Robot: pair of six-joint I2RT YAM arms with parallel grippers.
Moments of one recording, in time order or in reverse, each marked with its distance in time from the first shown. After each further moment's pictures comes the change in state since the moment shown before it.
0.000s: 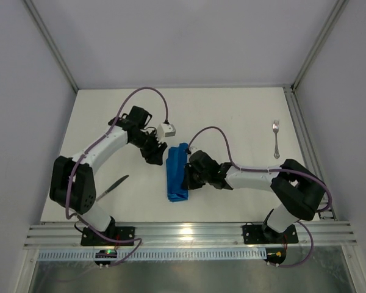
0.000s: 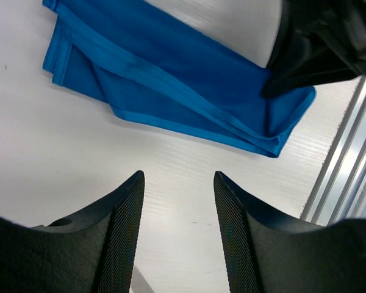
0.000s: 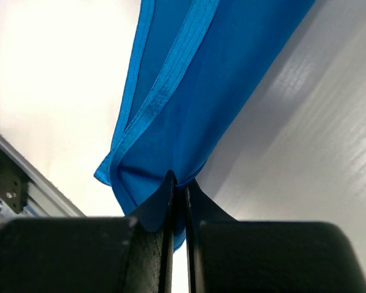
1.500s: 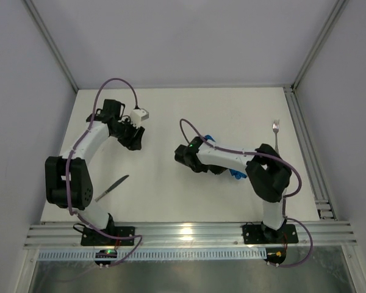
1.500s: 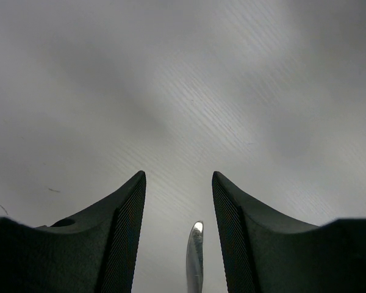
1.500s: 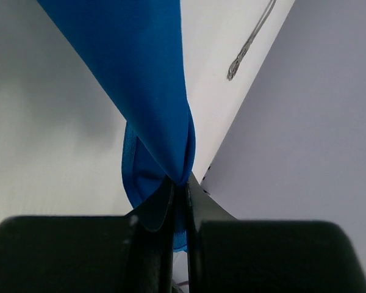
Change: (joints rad) left arm 0.259 0.045 0.008 0.126 -0.167 -0.127; right arm -0.003 0.291 0.632 -1.368 0.957 -0.320
